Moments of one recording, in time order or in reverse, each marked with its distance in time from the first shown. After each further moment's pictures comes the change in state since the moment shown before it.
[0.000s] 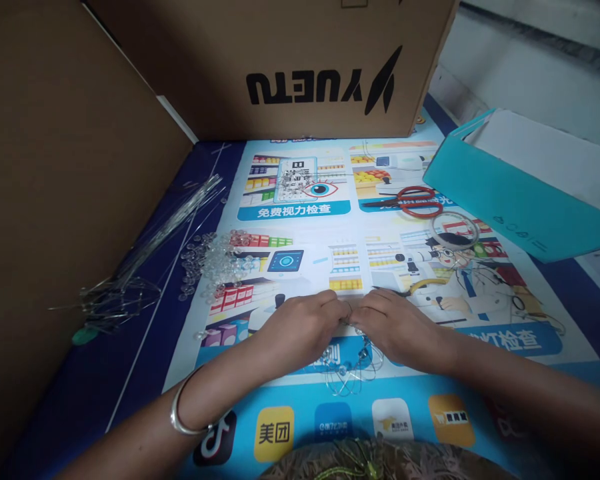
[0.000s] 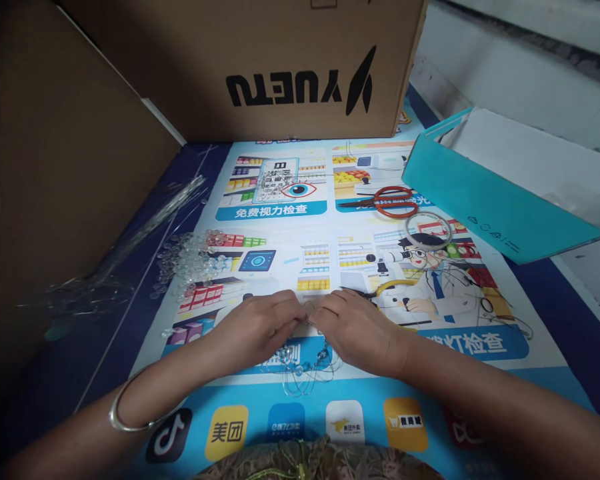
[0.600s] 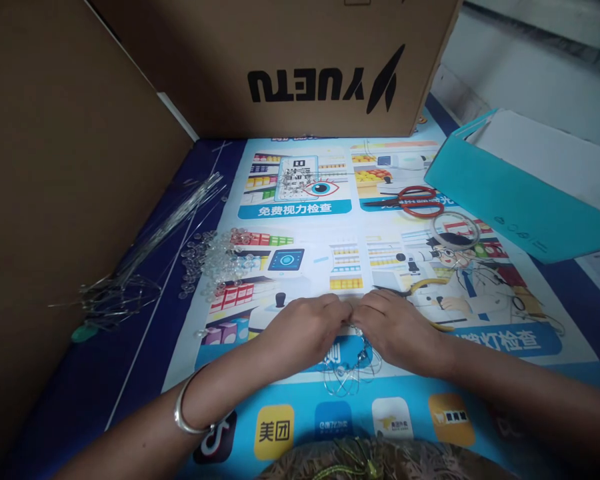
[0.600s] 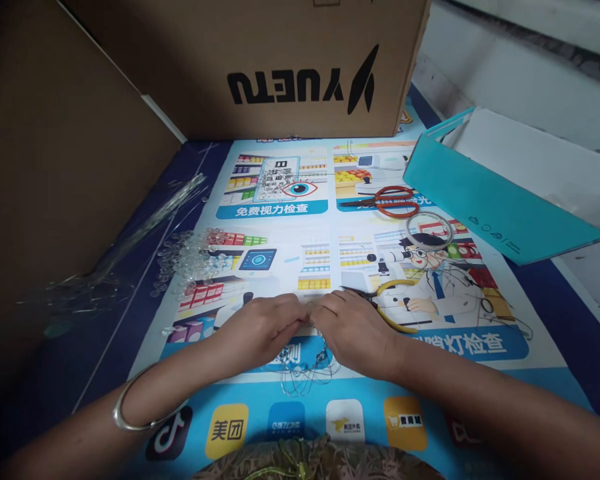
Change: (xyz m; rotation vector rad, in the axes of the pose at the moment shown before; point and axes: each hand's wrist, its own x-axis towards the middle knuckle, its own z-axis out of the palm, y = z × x) left_hand 0.001 0.004 0.003 -0.069 -0.017 -0.019; right_hand 0.002 -0.006 0.004 0.023 -0.015 0.085
